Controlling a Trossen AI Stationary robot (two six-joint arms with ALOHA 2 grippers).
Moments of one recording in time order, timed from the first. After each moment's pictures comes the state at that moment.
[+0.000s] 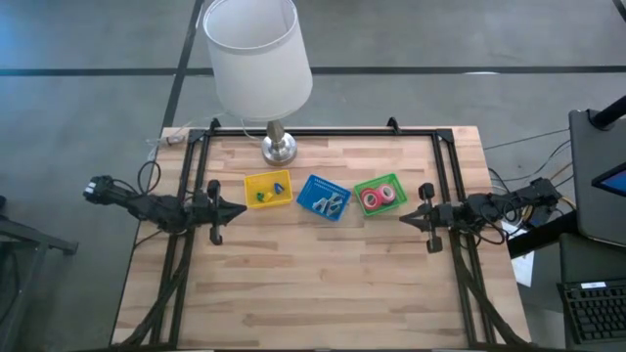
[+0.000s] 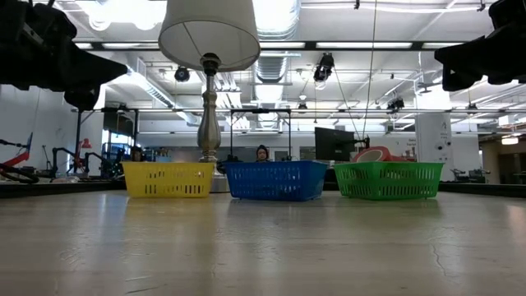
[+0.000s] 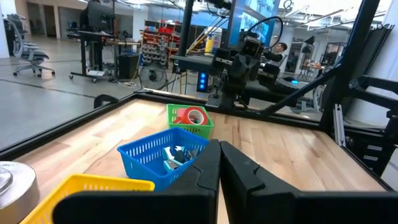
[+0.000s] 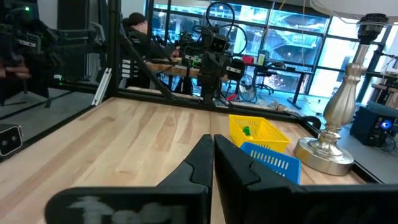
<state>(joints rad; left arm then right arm) -0.35 0.10 0.01 0.06 -0.51 -0.13 0.33 0.01 0.02 0.03 0.26 -0.11</state>
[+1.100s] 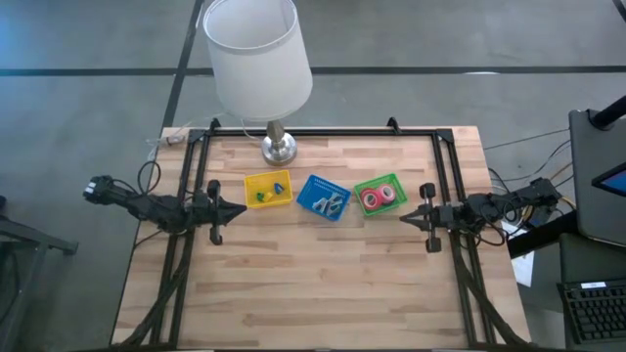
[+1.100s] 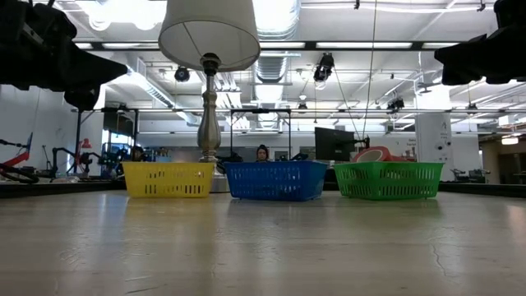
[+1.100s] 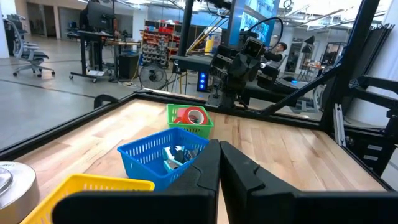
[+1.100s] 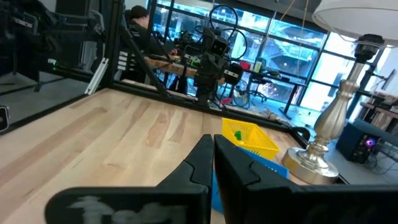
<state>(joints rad) -0.35 0.10 0.01 0.06 -0.51 -0.13 0.33 0.01 0.02 0.03 0.26 -0.22</state>
